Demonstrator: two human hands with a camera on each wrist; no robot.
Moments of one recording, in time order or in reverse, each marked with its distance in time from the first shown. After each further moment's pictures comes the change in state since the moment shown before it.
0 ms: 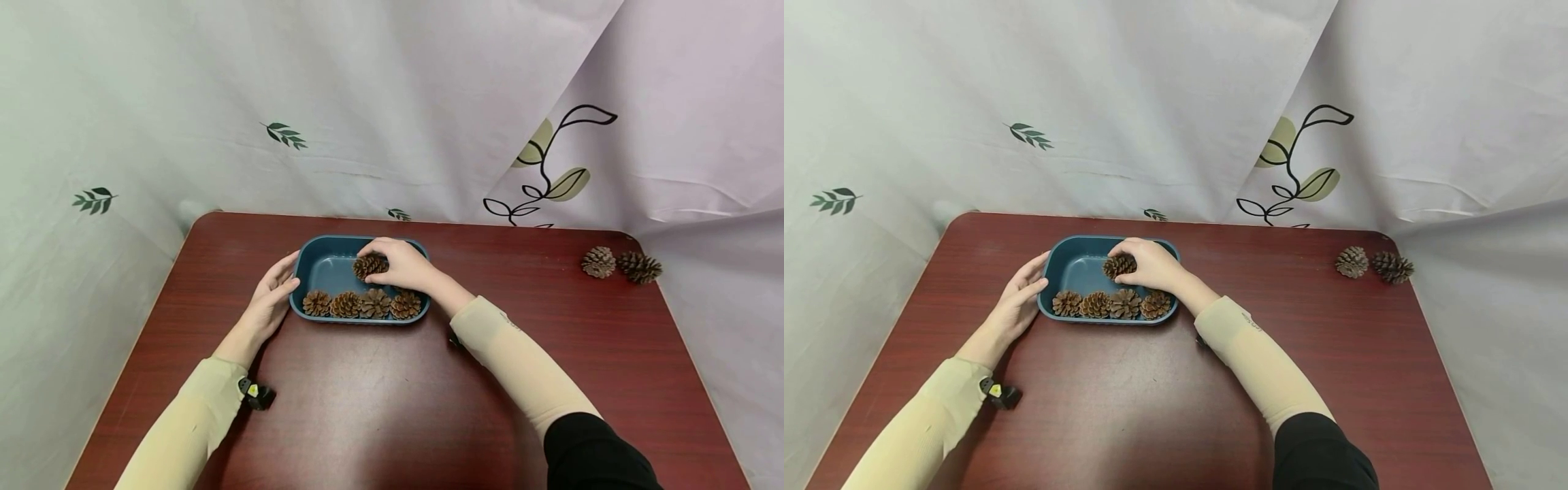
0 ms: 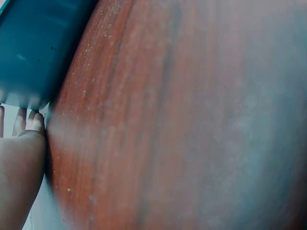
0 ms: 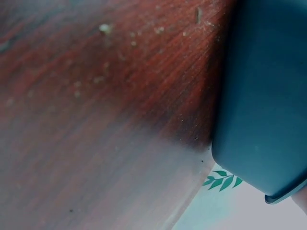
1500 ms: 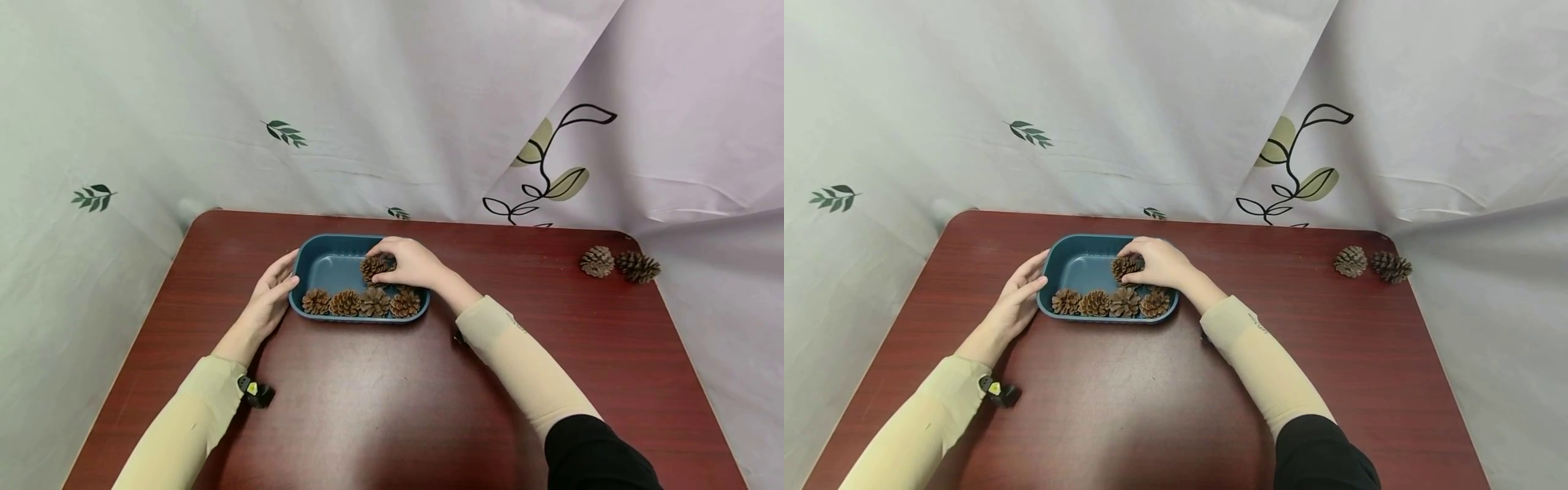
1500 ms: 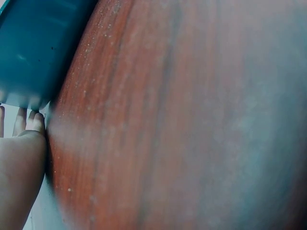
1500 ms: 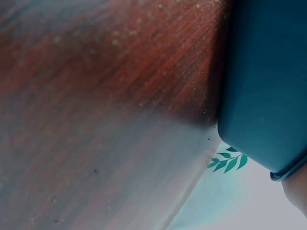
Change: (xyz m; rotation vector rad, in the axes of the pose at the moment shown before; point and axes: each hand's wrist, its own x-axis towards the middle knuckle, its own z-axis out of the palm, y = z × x) left_hand 0.000 -0.001 -0.001 0.034 0.000 -0.010; right_hand -0.007 0.010 -0.008 -0.071 -0.033 0.018
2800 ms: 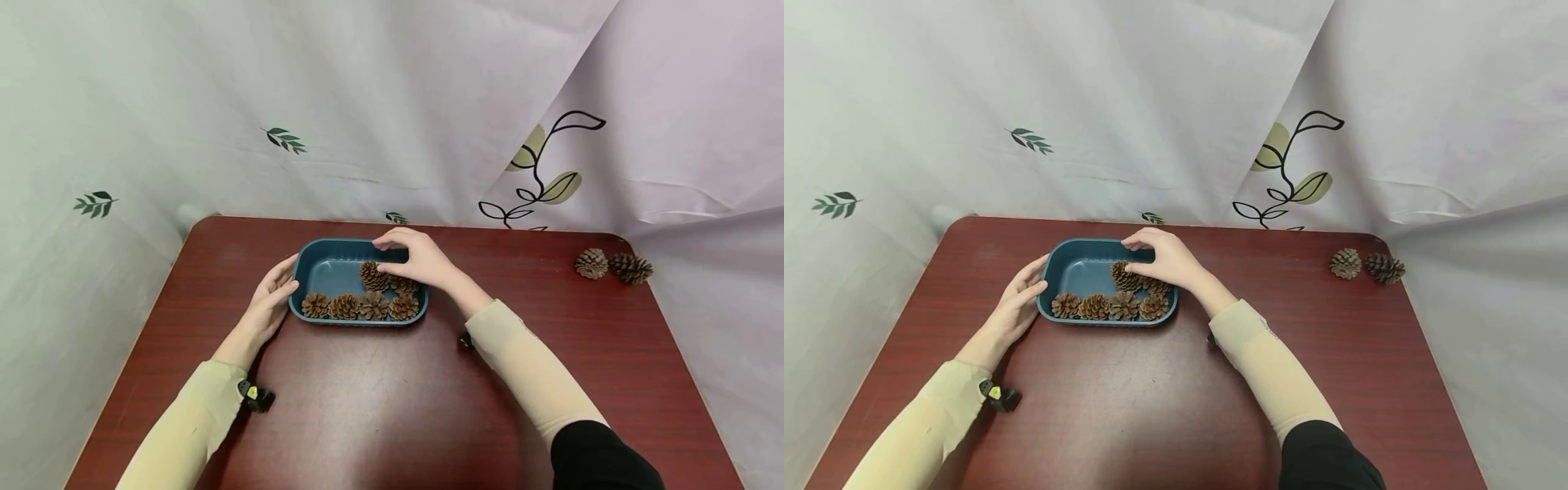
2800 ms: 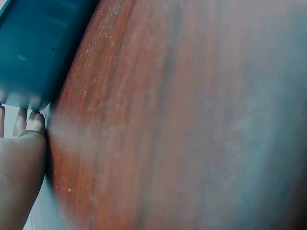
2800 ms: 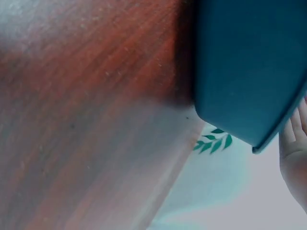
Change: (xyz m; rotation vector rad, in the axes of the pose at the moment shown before) left_hand 0.001 -0.002 -0.001 0.014 -0.008 0.008; right_hand -0.017 -0.001 -0.018 0.231 0.229 -0.064
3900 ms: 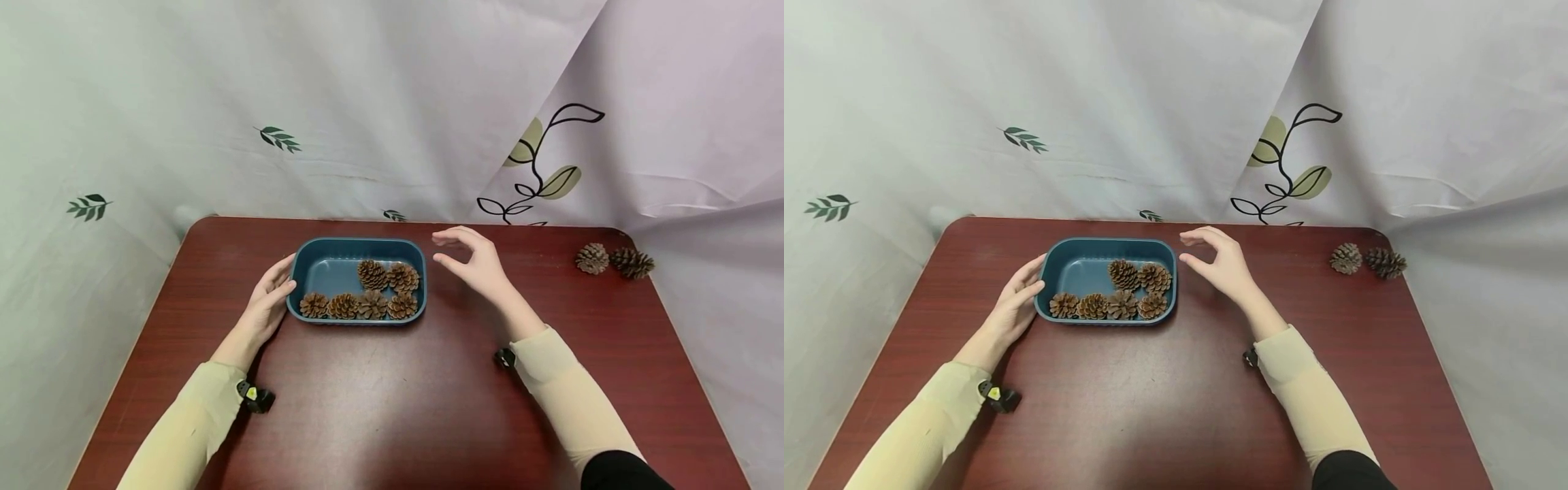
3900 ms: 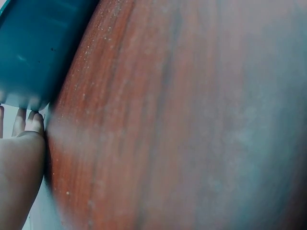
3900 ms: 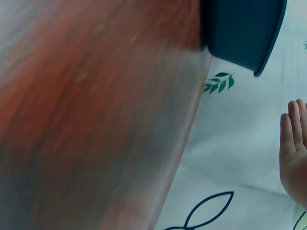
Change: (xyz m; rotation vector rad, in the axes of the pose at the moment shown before) left_hand -0.001 0.000 0.003 -0.028 0.001 0.026; right_hand -0.074 0.027 -0.040 0.174 0.385 0.021
